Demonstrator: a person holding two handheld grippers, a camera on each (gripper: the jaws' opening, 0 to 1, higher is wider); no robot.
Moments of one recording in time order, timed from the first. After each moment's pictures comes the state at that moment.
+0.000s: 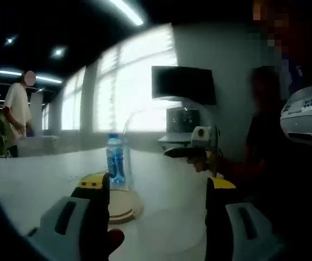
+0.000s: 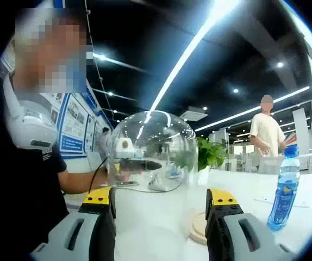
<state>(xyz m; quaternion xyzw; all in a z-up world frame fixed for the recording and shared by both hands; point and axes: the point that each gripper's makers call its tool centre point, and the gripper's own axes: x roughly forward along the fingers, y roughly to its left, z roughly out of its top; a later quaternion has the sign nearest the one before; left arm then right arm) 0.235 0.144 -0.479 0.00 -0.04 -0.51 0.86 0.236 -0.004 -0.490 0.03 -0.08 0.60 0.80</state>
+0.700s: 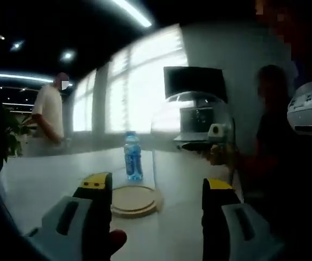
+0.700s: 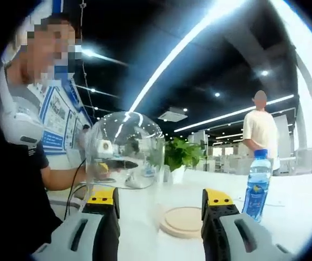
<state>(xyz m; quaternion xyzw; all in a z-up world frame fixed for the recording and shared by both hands) 0.262 0.179 -0.492 0.00 -0.05 -0.47 0.88 0.272 -0.042 -0.499 0.02 -0.09 0.51 0.85</state>
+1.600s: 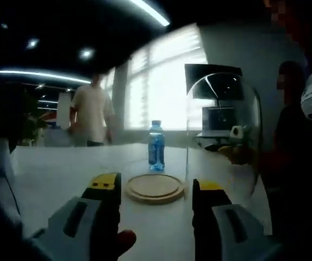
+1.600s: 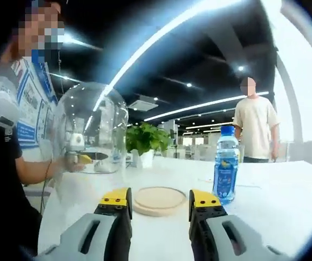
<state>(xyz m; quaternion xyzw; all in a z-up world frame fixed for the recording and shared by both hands) 0.294 0.211 -0.536 -0.02 -0.04 -0.40 0.92 0.309 -0.077 -0.551 0.01 -0.04 0.40 0.92</state>
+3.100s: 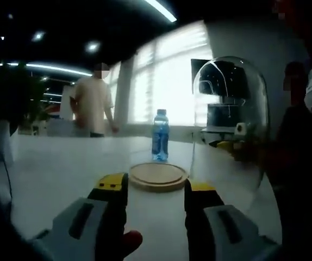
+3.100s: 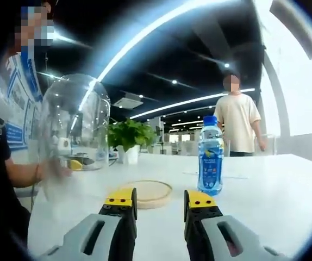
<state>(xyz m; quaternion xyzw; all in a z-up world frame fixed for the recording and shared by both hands) 0.302 0.212 -0.565 -0.03 -0.02 -0.39 0.92 0.320 -0.088 -0.565 0.01 -0.03 0.36 0.93</state>
